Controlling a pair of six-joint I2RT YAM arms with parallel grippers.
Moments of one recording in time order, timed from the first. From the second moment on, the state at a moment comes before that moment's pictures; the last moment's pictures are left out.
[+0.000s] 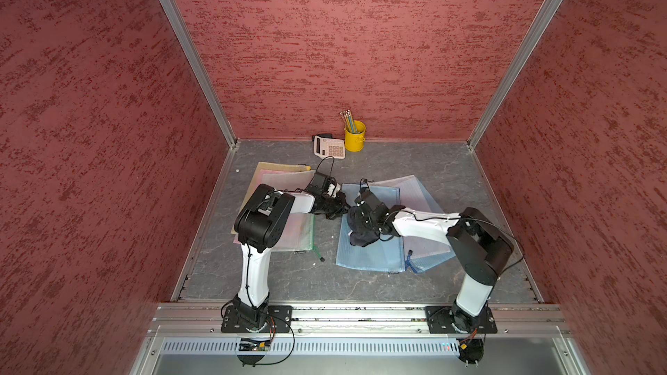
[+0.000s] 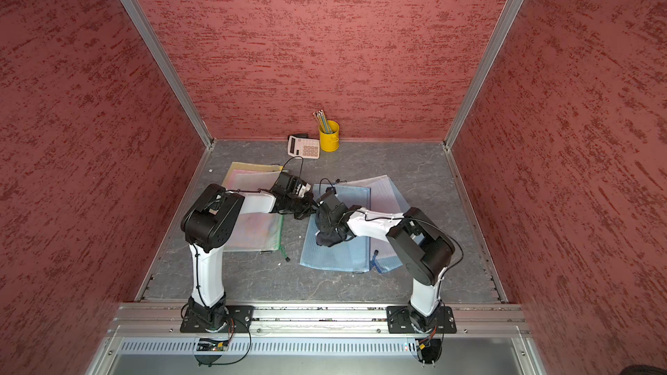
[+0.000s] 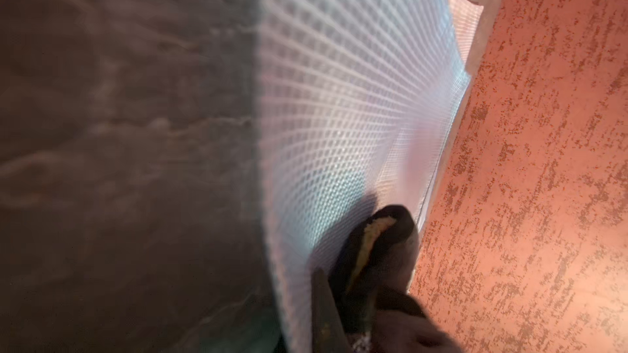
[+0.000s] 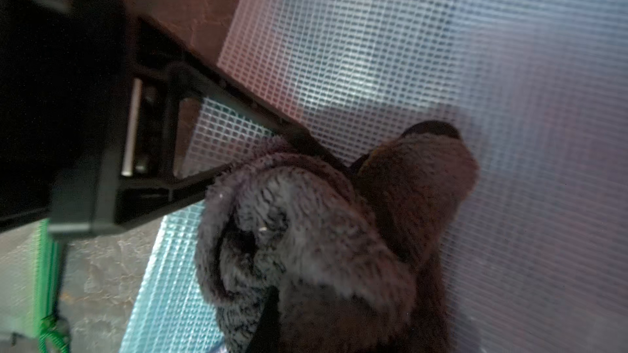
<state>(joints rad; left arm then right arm) -0.43 2.05 1.11 0.03 0.69 -0.88 0.81 1.82 1.03 -0.19 0.12 0.63</state>
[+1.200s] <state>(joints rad) -0.43 2.04 1.02 0.17 0.67 -0.99 0.82 1.86 1.19 -0.40 0.39 0.80</state>
